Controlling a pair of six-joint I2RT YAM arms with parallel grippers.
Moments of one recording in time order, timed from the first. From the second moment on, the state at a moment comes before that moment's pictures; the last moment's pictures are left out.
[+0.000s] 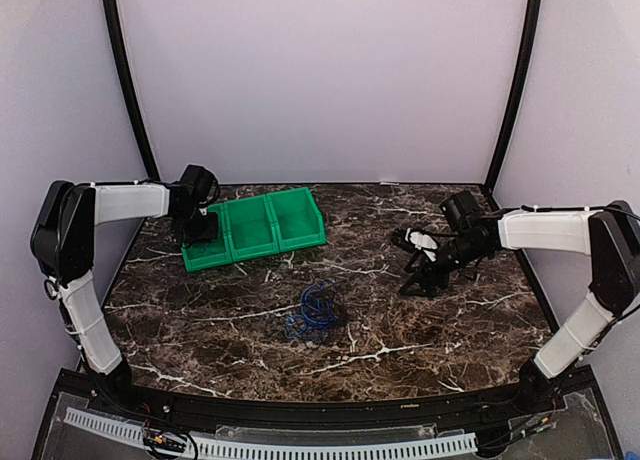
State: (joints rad) left arm -0.29 1.84 1.28 -0.51 -0.26 -0.35; right arm 0.42 1.56 0.92 -0.46 -0.58 -0.66
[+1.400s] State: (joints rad) left arm -0.81 1.25 0.90 -0.36 -0.04 -0.37; right arm 0.44 1.61 0.93 -0.48 -0.57 -0.67
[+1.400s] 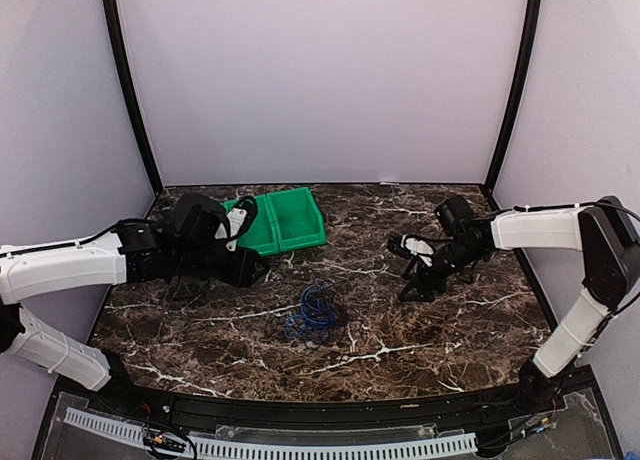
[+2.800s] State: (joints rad) left arm -1.08 1.63 1.10 -0.42 -0.29 -0.76; right arm 0.52 1.64 1.13 -0.50 -0.62 -0.57
